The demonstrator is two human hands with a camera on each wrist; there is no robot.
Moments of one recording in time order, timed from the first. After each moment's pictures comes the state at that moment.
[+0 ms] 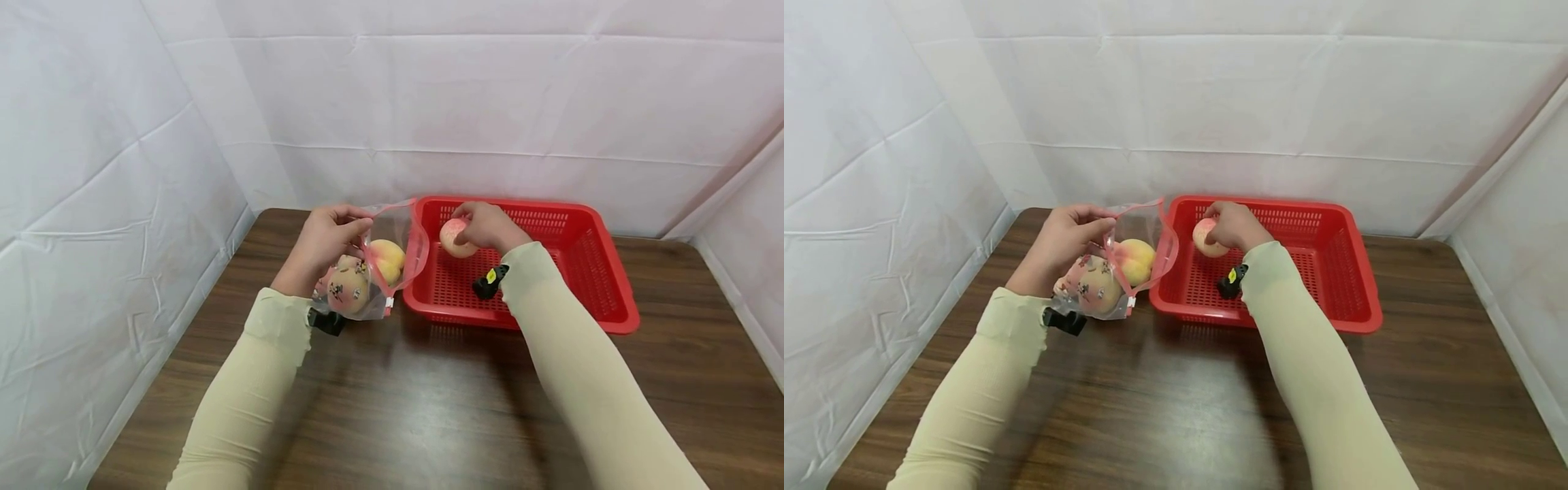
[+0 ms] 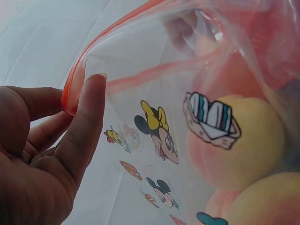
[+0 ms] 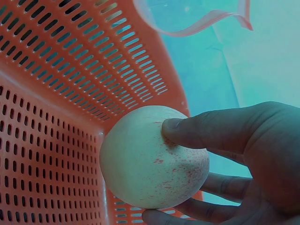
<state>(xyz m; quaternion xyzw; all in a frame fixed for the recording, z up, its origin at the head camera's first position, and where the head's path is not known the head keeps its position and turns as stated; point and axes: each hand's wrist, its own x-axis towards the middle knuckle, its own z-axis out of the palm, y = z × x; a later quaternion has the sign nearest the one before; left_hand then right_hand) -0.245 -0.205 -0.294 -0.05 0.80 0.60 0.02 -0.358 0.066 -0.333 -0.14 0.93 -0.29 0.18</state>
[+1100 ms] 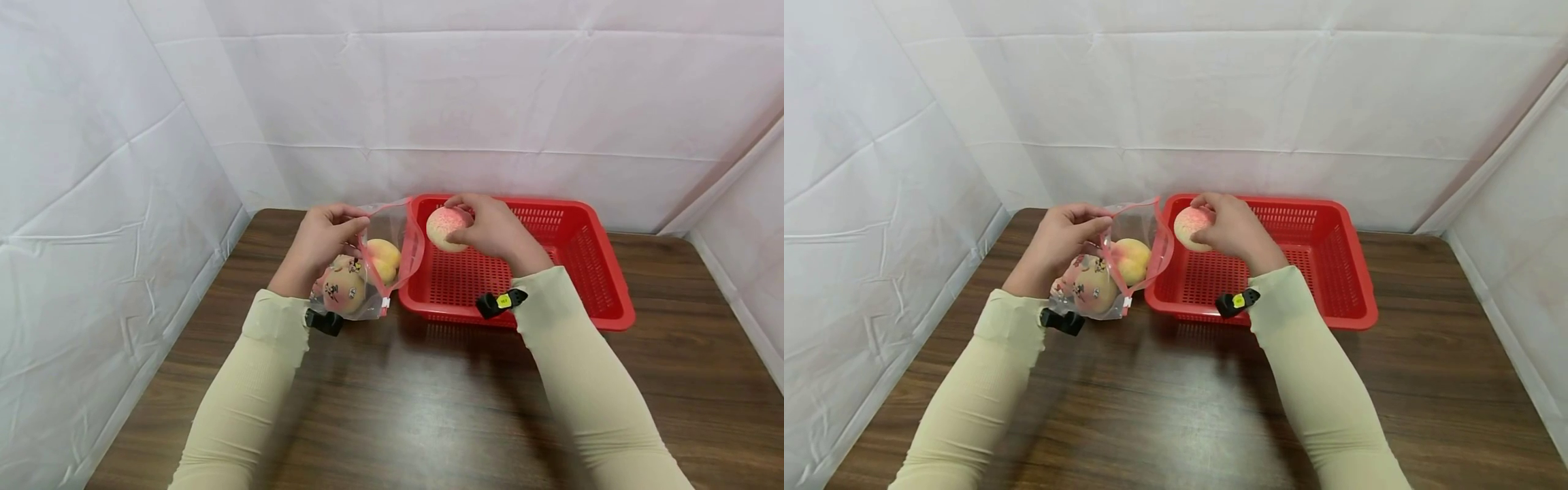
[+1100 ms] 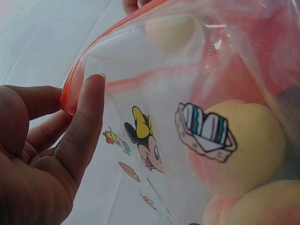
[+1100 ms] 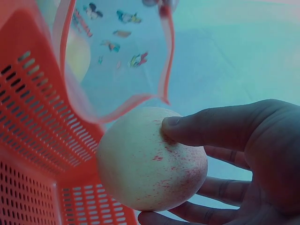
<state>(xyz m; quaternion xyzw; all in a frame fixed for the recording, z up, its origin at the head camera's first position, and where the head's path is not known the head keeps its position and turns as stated) -0.243 -0.209 -0.296 -0.04 0.79 0.61 0.02 -0.306 0.066 -0.294 -0.18 0.92 -0.34 0.11</state>
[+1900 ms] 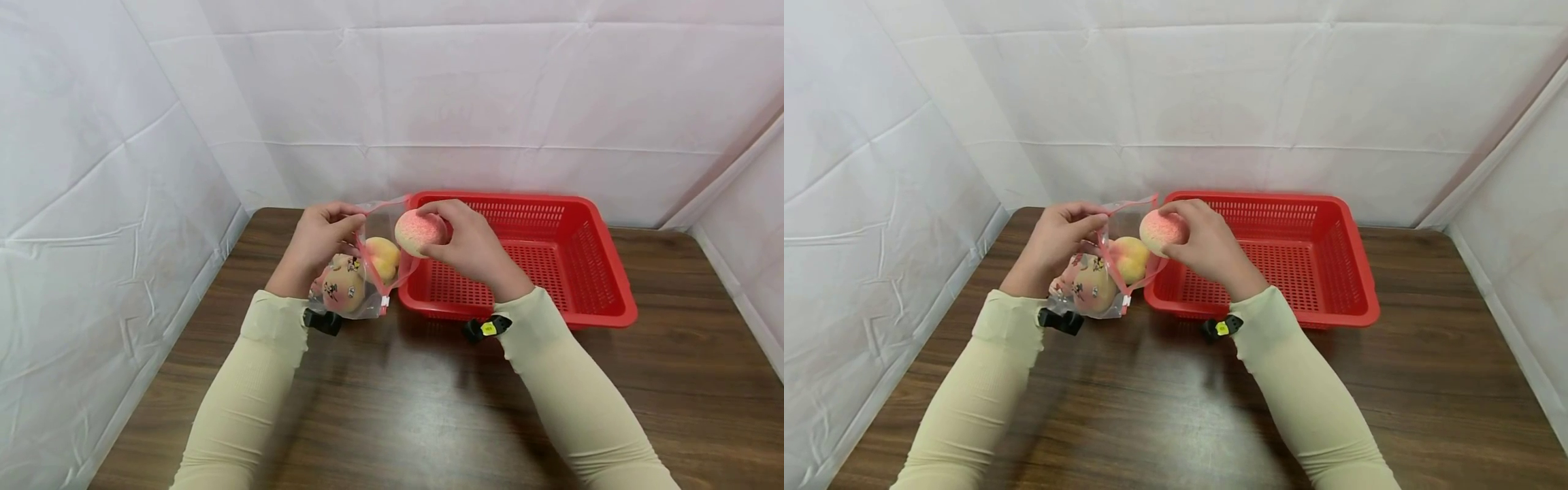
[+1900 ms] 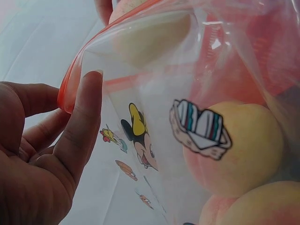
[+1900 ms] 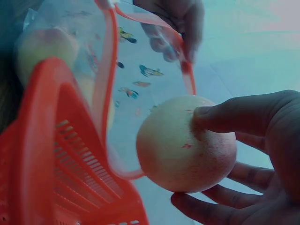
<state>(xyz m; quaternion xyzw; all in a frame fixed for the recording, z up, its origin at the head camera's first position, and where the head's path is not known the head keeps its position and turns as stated) -0.239 -0.213 -0.295 -0.04 0.78 0.62 0.01 -0.265 0.037 -0.302 -0.25 0.89 -0.38 0.01</state>
